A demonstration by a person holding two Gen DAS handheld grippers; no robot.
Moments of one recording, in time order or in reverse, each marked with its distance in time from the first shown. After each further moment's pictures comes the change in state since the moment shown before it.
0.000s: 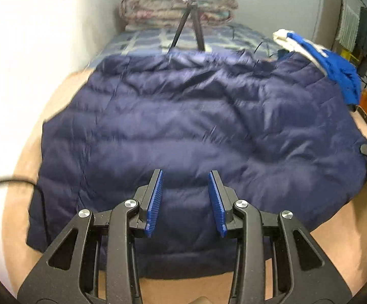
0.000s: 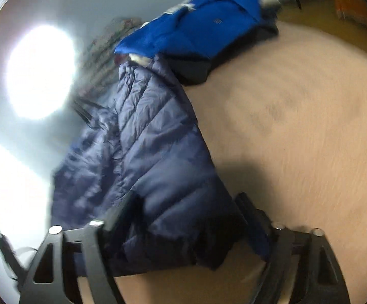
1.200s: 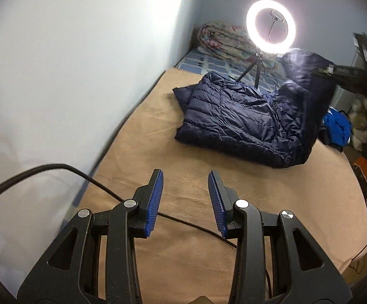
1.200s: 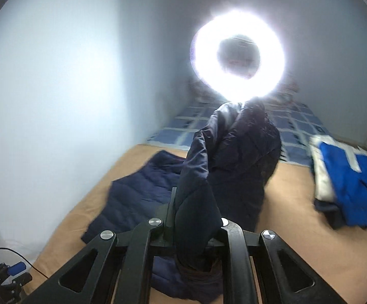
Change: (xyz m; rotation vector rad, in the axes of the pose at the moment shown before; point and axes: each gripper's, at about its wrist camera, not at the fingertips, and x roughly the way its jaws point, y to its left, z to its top) left arm -0.243 0.140 -0.169 -0.335 -0.173 0.060; right arm -0.078 0.347 -0.058 -0.795 -0.147 0.179
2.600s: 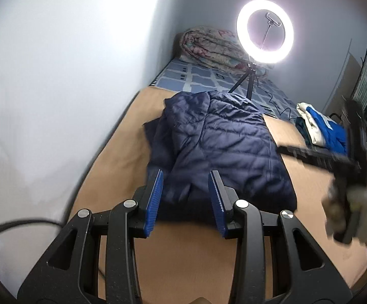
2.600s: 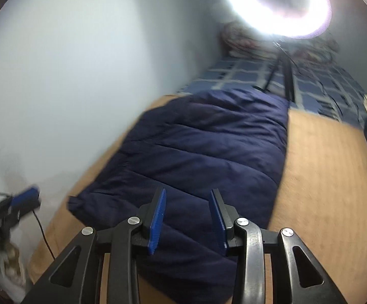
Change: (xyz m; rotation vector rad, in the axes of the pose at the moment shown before) left arm 0.122 -0.040 0.109 0.051 -0.011 -0.061; right arm 0.121 -0.028 -0.068 0.040 0.204 0.182
